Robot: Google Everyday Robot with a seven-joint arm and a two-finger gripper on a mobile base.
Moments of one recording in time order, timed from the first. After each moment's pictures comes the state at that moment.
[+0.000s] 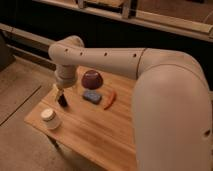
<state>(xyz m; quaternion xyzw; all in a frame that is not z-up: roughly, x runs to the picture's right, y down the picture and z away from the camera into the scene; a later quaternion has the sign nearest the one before) -0.211 0.028 0.692 -0.36 0.04 0.42 0.83</state>
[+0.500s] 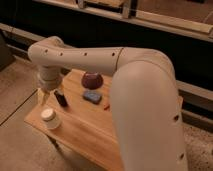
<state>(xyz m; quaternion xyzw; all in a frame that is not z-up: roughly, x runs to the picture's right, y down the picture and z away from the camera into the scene) -0.273 0.048 0.684 -0.38 0.03 0.34 0.86</state>
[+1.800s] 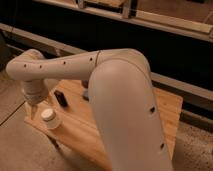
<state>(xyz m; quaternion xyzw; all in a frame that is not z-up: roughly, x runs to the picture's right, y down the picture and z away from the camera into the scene) -0.301 0.098 0.683 -0.38 0.06 0.33 0.86</state>
